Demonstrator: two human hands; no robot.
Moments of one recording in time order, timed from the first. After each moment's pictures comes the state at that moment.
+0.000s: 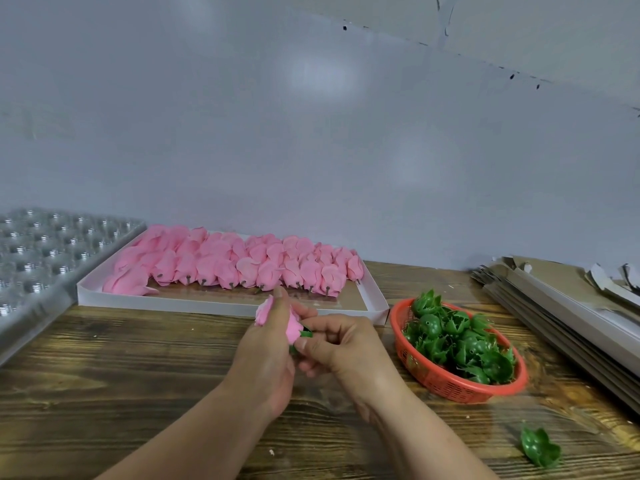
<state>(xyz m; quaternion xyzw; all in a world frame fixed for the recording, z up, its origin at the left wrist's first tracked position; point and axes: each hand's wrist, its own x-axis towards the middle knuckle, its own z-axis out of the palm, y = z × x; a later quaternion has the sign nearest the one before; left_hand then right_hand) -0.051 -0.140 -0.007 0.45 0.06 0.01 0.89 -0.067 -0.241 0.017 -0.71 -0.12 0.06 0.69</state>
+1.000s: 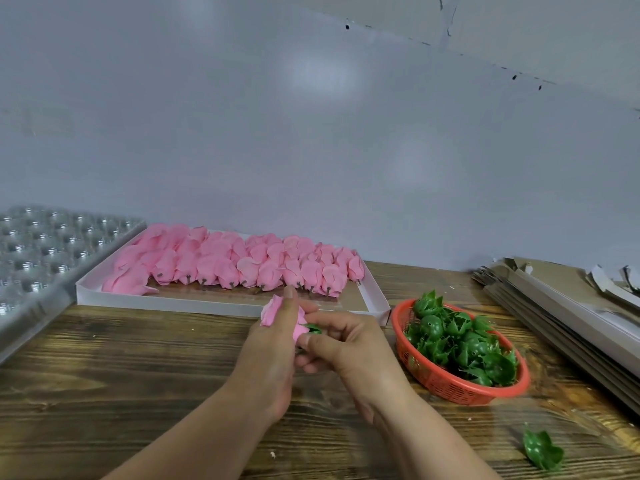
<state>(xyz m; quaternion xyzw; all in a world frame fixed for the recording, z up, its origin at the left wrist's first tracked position) -0.053 -0.140 -0.006 0.48 0.04 0.02 0.88 -0.068 -0.242 0.021 -0.70 -0.12 0.05 0.70</state>
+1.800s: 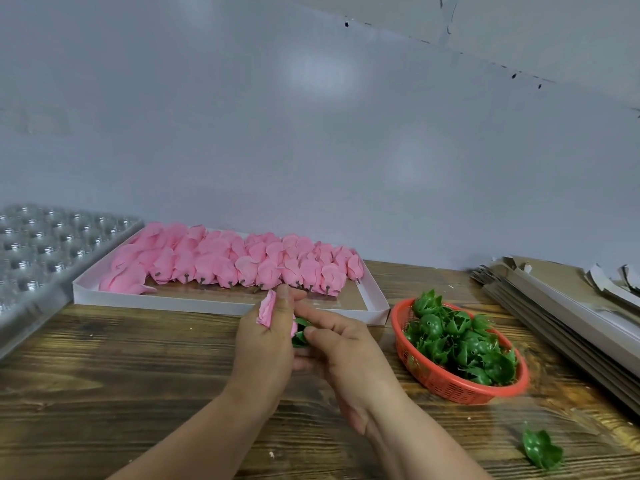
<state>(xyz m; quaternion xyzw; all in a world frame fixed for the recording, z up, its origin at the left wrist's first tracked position) -0.058 -0.138 -0.008 0.58 0.01 0.17 0.79 -0.070 -0.231 0.017 -0.64 -0.10 0.11 0.75</state>
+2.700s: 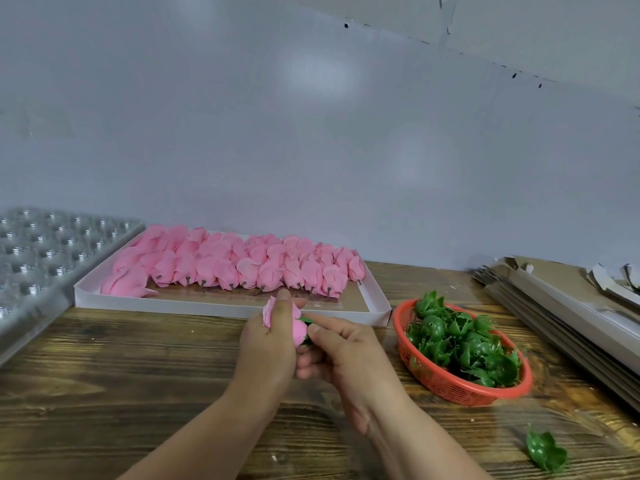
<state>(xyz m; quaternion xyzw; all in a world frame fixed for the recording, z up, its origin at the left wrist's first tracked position) -0.057 -0.136 -0.005 0.61 0.06 0.15 0.77 -0.066 -0.232 0.013 -0.66 -0.05 0.07 0.75</state>
